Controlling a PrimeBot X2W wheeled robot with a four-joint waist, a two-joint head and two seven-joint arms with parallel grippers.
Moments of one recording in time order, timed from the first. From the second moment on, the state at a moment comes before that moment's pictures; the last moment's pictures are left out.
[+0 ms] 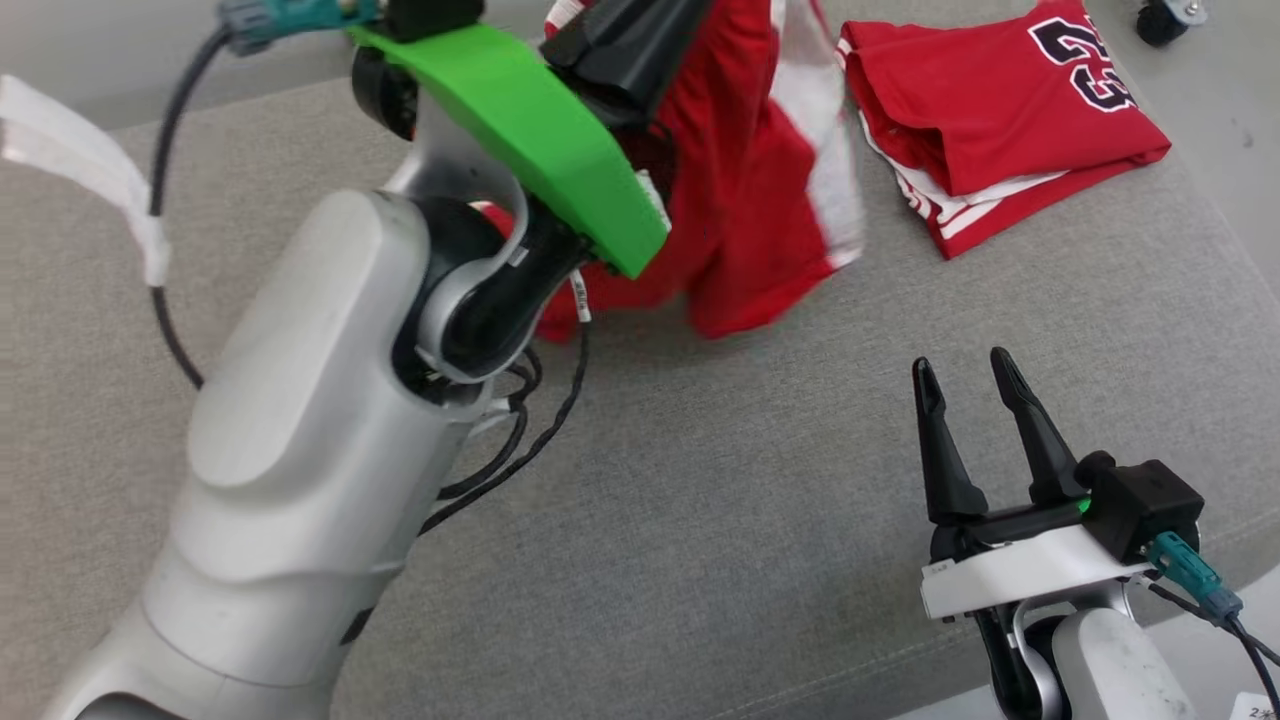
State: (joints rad) left arm -0.93 0.09 -0.54 0.09 -0.88 -0.06 0.25; right arm -0.10 -0.05 0.11 0.06 0.23 0.13 -0.26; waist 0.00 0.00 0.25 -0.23
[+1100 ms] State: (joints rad) left arm -0.31 0.31 -0.43 0.22 -0.88 -0.04 -0.03; right arm -0.49 -0.64 0.74 0.20 1.04 0.13 -0.24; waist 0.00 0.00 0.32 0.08
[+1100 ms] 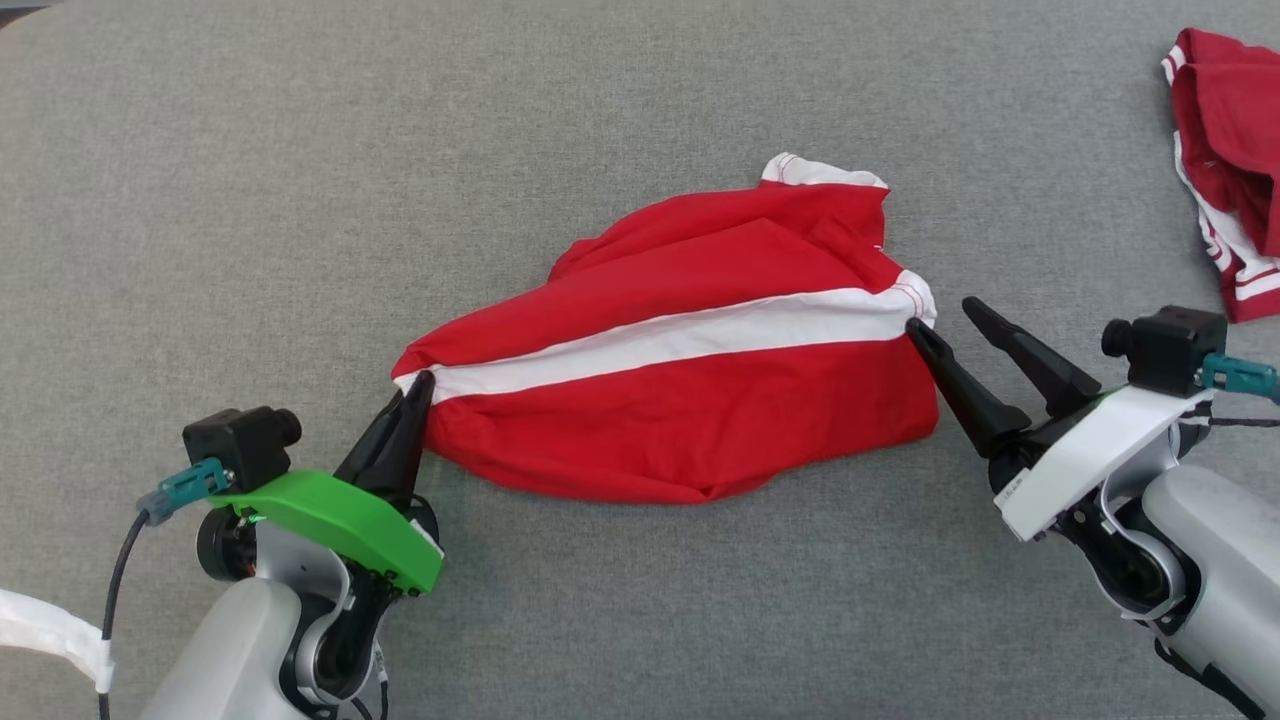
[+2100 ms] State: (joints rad) left arm -0.91 0.34 -0.48 0.10 -0.79 -0.10 0.16; right arm -0.99 -0.82 0.68 0.12 1.22 0.13 -0.26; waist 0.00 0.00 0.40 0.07
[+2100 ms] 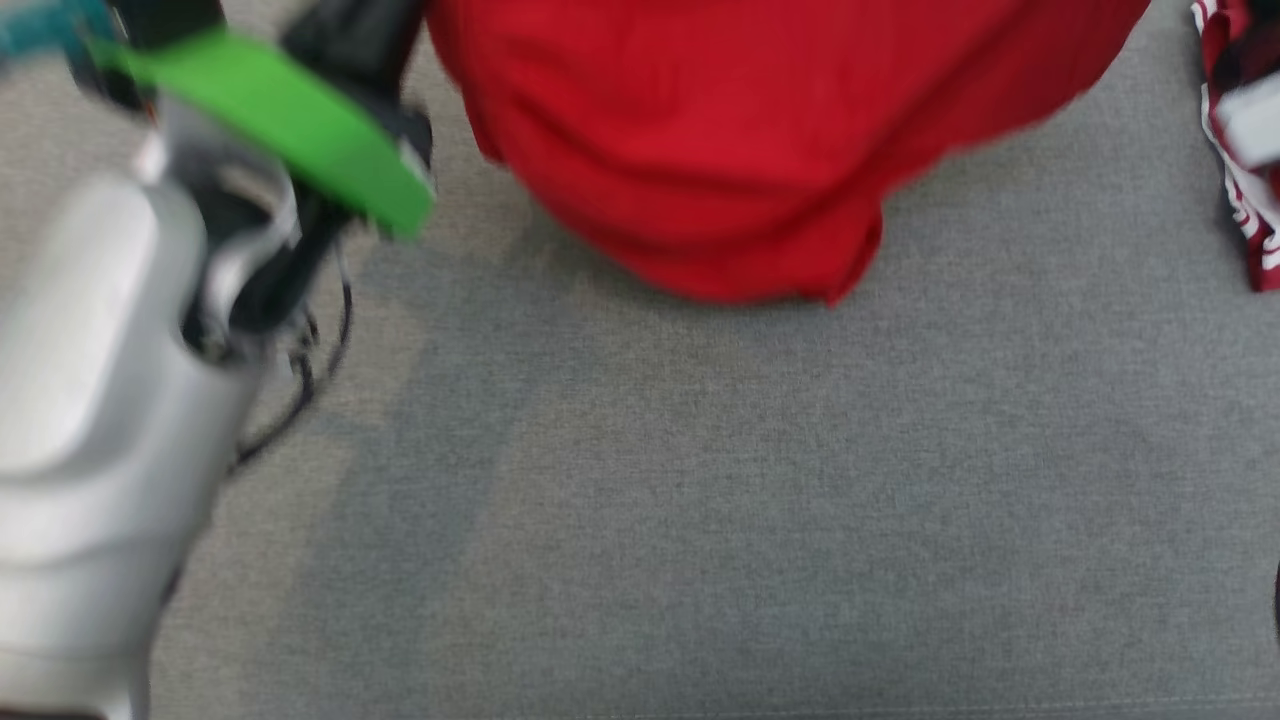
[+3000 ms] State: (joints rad) left arm -1.03 0.32 -0.77 0.27 -0.86 -0.13 -0.26; right arm -0.85 -0.85 0.42 0.04 1.04 0.13 -0.26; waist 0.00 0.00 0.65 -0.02
